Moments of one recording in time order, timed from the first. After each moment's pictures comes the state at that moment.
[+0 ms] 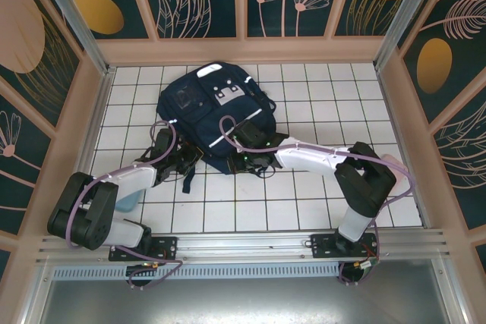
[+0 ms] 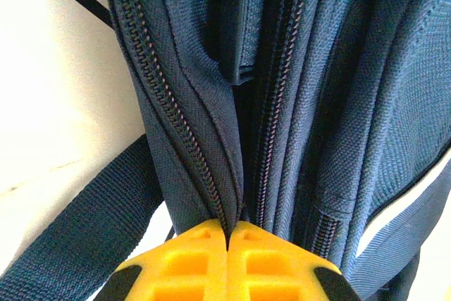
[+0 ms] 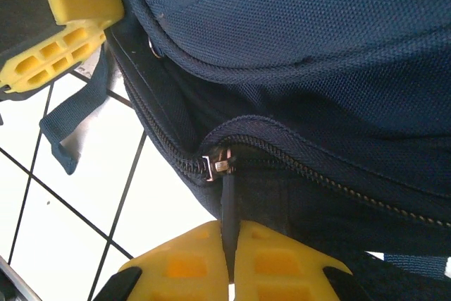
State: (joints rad) left arm -0.34 1.40 0.50 0.11 0.28 -1.18; right arm 0.91 1.71 1.10 -0.40 -0.18 0.55
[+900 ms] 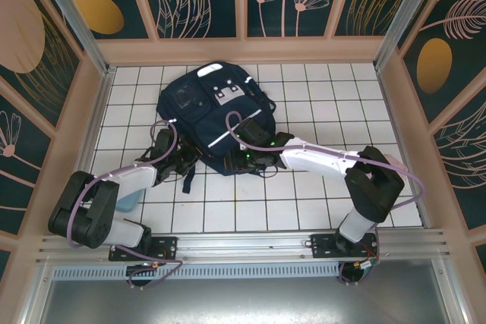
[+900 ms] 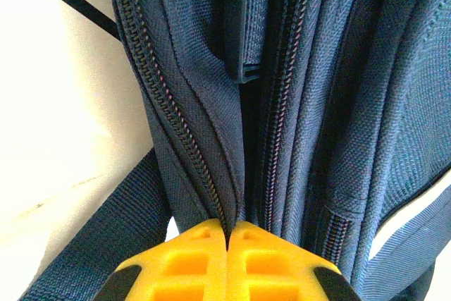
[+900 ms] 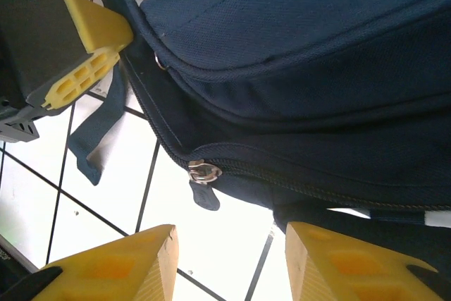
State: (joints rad) left arm -0.34 1.41 0.50 0.10 0.26 -1.13; right arm 0.92 1.65 1.10 -0.42 -0.15 0.66
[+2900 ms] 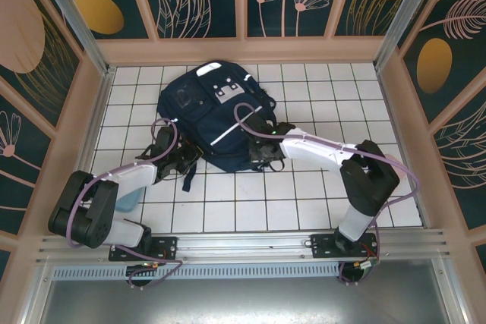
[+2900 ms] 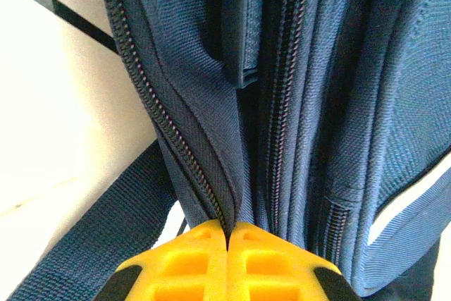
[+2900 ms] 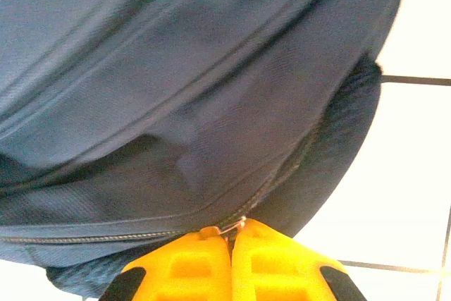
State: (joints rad) left arm -0.34 1.42 0.54 0.06 0.27 -1.13; right arm 0.81 1.70 1.16 -0.68 0.18 0.66
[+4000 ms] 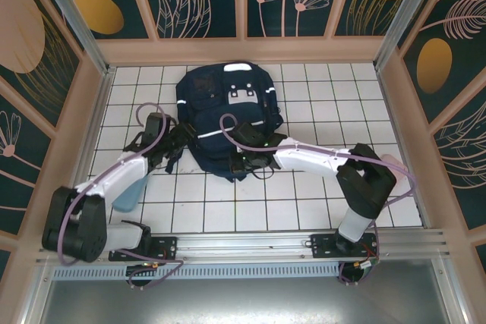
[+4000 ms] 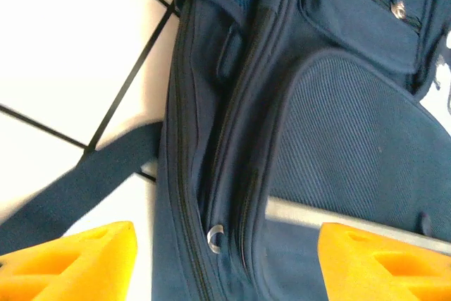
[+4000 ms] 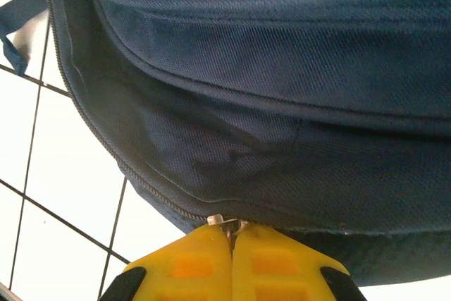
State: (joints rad) left arm -0.28 1.27 0.66 -0.17 0.10 -1.00; right arm 0.94 1.71 1.13 -0.44 -0.11 0.65
